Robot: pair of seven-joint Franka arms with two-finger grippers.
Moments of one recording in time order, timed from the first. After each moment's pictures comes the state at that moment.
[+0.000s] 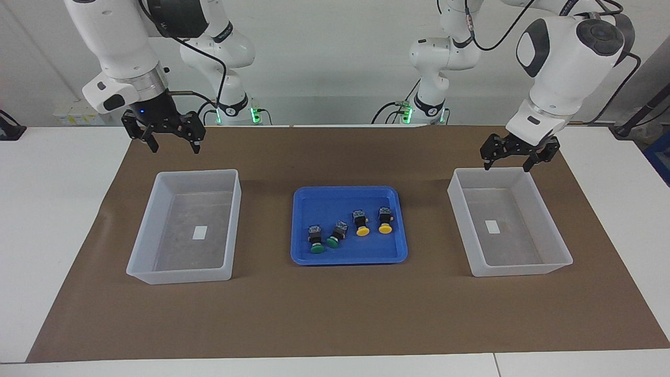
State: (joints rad) left arm -0.10 0.09 -0.01 -1.59 0.03 1.66 0.06; right arm 0.04 0.00 0.02 -1.61 -0.01 1.63 0.12
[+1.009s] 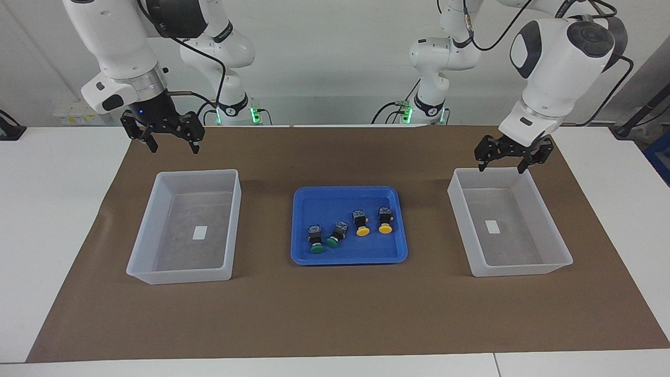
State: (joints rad) left arm -0.14 0.09 -0.02 -1.60 0.03 1.68 0.00; right arm 0.04 0.00 0.02 -1.61 -0.01 1.63 0.12
